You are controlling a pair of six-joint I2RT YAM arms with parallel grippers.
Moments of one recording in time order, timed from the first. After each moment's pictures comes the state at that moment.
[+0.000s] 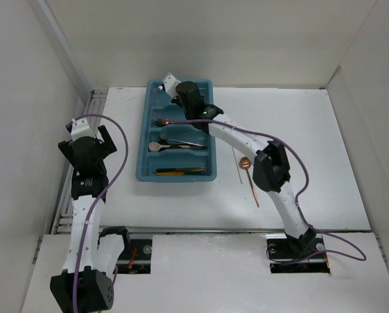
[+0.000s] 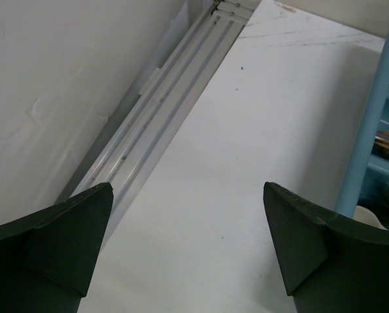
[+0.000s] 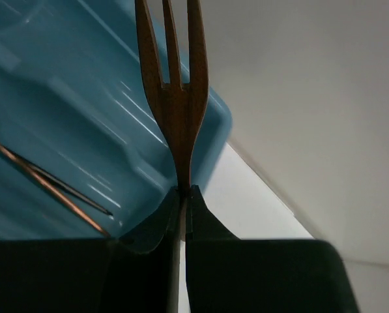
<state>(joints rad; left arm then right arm) 0.13 0.81 0.70 -0.18 -0.32 -0.12 0.76 2.27 2.16 -0.24 0.54 -0.57</state>
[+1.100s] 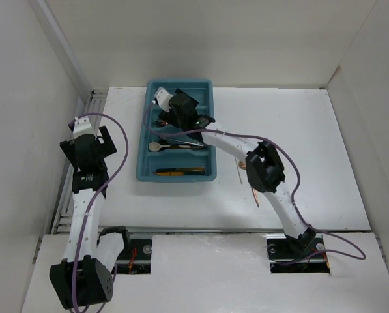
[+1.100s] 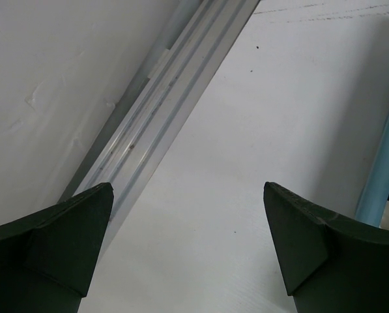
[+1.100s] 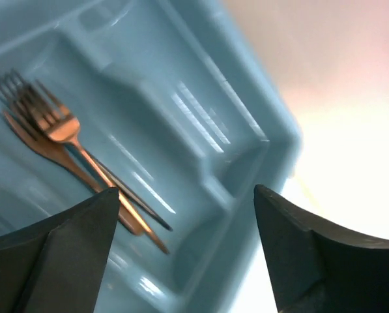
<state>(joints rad) 0.15 0.88 0.70 -0.18 -0.33 -0.09 0.79 2.38 2.11 -0.11 0.41 -0.57</state>
